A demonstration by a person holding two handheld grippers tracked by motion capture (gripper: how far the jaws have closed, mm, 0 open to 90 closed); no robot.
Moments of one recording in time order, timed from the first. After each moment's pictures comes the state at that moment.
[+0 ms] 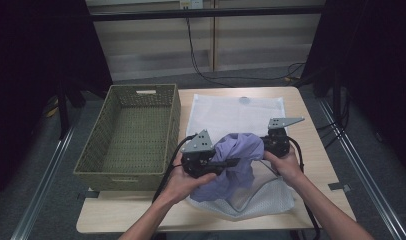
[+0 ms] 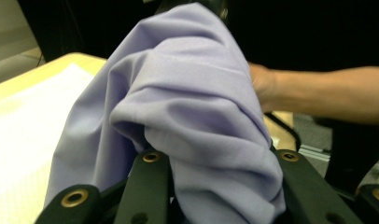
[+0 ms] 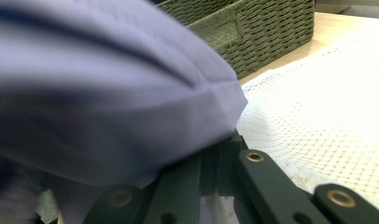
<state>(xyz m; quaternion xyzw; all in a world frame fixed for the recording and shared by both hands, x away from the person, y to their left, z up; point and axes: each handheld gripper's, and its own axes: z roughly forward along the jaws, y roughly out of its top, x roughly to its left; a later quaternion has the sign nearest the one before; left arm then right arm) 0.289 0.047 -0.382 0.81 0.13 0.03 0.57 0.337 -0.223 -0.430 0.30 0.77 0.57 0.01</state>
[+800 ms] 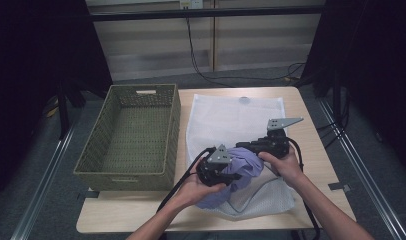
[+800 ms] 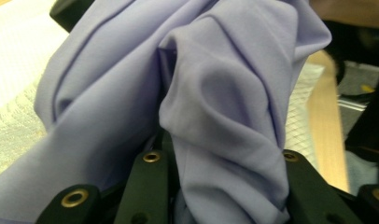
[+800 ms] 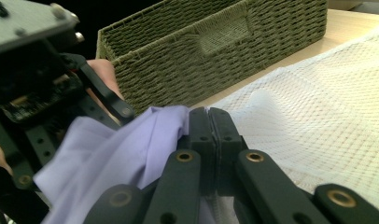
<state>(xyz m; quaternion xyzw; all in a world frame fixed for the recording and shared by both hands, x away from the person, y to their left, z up) 0.294 0.014 -0.436 0.88 0.13 0.03 0.46 0.333 -0.220 -0.427 0.29 0.77 0.56 0.00</state>
